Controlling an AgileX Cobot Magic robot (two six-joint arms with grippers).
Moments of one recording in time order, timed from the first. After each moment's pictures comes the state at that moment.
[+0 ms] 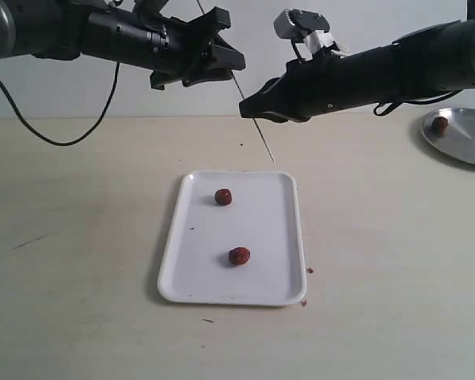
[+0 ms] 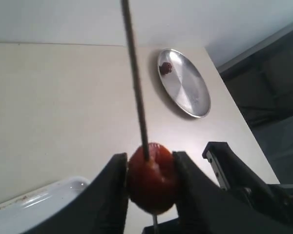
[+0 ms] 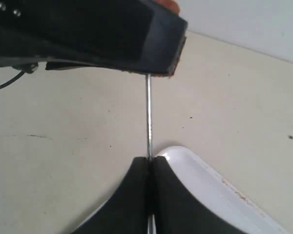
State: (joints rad) left arm -0.35 2.18 -1.83 -1.22 0.72 0.61; right arm 0.11 2.02 -1.40 1.44 0.70 -1.48
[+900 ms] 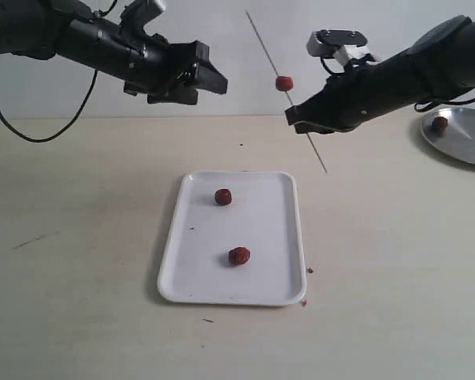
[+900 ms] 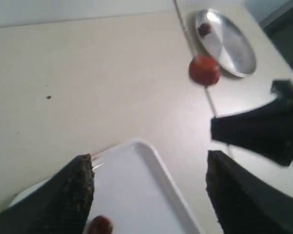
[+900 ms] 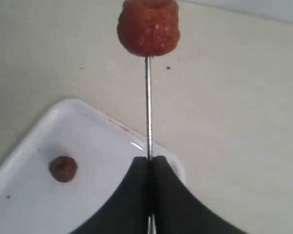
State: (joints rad) left arm -0.30 2.18 -1.83 -0.97 0.81 0.63; right arm 0.05 2.02 -1.40 0.99 0.51 -1.02
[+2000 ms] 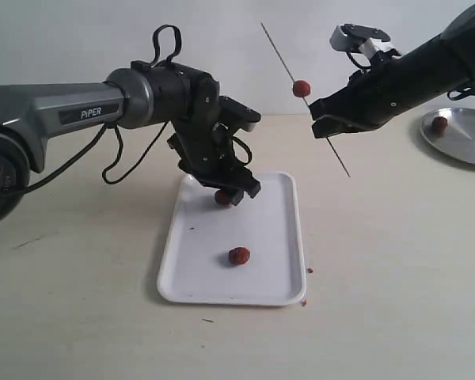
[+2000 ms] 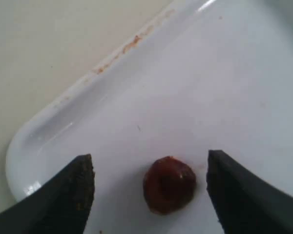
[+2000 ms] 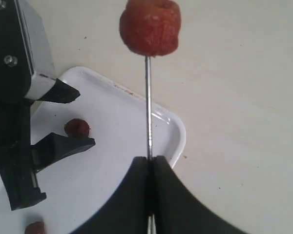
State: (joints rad) left arm -0.59 2.46 -2.02 0.01 0.87 0.13; right arm -0.02 1.97 -1.40 0.86 0.69 -0.89
